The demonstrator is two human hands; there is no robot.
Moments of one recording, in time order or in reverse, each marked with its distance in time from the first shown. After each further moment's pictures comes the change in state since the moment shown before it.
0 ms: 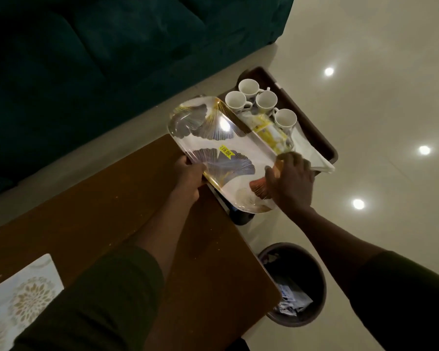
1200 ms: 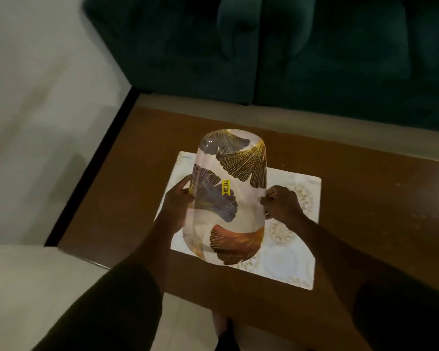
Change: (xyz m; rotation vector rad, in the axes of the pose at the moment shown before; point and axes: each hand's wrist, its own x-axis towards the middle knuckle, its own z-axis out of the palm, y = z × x) left_hand -0.197 -0.157 -0.677 -0.325 0.483 0.060; right_hand -0.401 -0.446 0.190 0.072 -0.936 -0.544
